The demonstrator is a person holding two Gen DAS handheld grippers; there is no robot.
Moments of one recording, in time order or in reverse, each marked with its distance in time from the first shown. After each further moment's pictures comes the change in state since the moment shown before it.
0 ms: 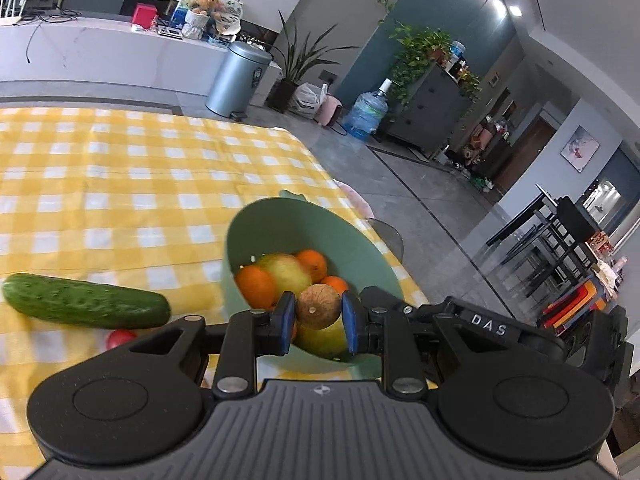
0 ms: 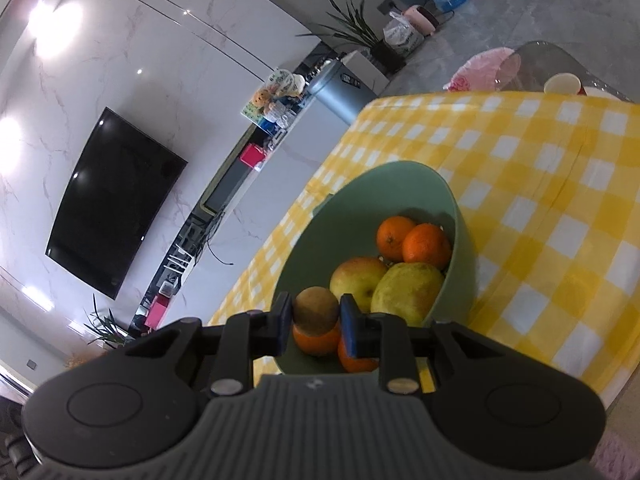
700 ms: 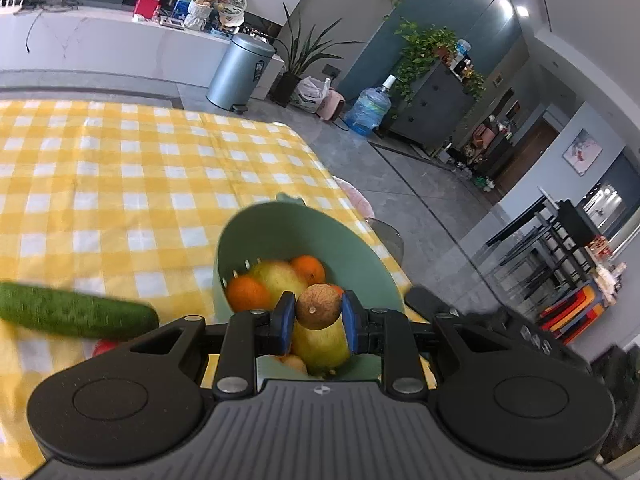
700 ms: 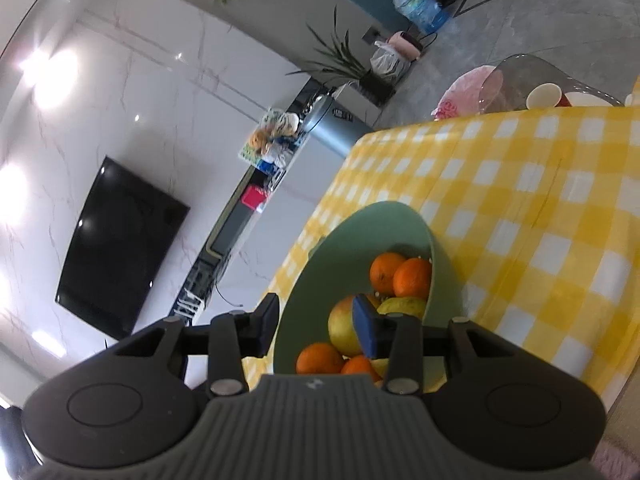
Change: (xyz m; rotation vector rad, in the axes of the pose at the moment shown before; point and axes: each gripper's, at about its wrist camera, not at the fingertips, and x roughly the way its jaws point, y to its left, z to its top) left arm 0.016 -0.003 0.015 -0.018 0.016 0.015; right arm -0.014 -0.013 0.007 0.088 -0.125 0.029
